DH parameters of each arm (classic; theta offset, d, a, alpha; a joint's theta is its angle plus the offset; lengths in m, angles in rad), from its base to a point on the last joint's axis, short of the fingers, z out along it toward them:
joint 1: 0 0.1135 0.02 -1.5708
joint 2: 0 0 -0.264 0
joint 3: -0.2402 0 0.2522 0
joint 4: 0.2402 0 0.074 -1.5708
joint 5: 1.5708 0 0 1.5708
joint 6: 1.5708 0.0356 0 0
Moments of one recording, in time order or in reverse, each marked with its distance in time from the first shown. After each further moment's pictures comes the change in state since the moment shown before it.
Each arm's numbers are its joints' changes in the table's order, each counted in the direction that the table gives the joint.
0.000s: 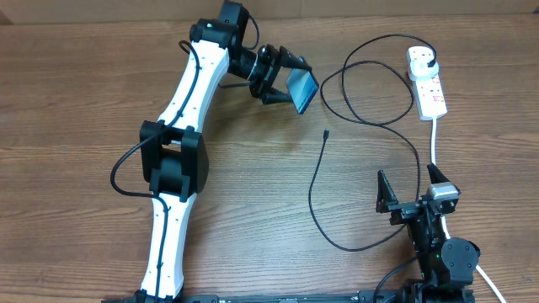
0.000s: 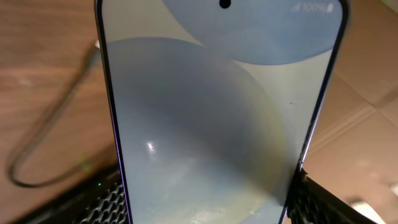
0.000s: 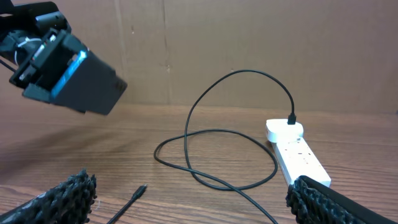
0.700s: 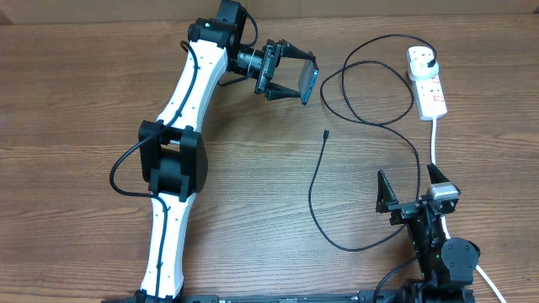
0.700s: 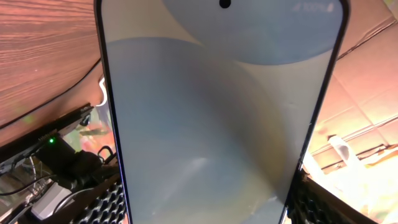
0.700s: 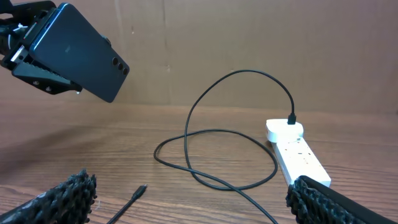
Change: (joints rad) left arm 0.008 0.000 -0.001 -0.002 0.231 -0.092; right arm 0.000 0.000 0.000 0.000 0.000 0.000
